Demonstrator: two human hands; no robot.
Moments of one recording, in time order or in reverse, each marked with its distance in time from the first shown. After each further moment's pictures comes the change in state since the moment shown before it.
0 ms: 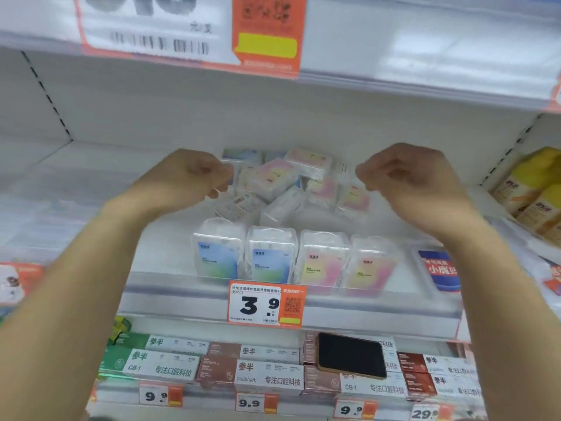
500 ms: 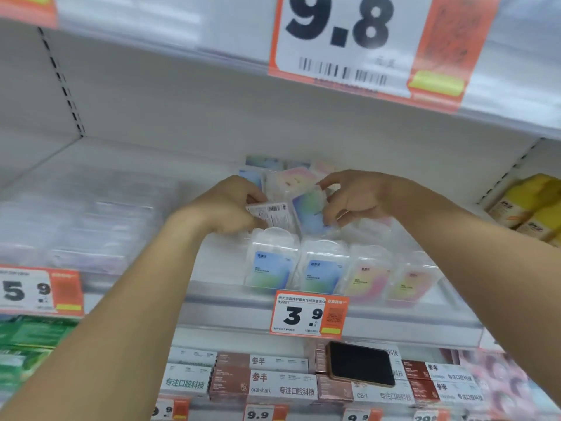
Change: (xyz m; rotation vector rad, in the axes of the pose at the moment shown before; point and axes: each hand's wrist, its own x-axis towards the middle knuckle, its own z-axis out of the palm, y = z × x) left_hand 0.017 -0.037 0.007 0.099 -0.215 0.011; right_hand 0.070 -0.034 0.099 -0.120 -0.620 0.470
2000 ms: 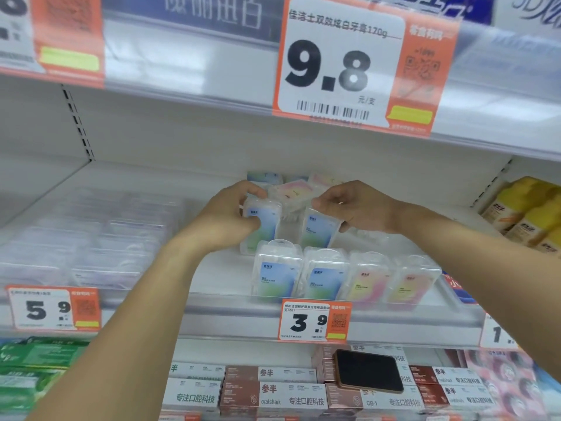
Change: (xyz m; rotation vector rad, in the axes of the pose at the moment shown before) left_hand -0.014 -0.007 -0.003 -0.241 0.195 0.102; right_hand -0.016 0.018 0.004 -0.115 0.165 -0.338
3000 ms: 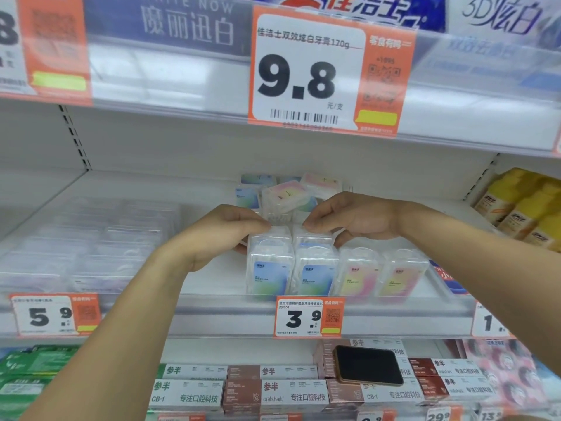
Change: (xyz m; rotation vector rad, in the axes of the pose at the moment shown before) left_hand -0.022 0.018 0.002 -0.280 -0.242 -0.161; right_hand -0.028 -0.012 -0.002 0.225 -0.335 0.117
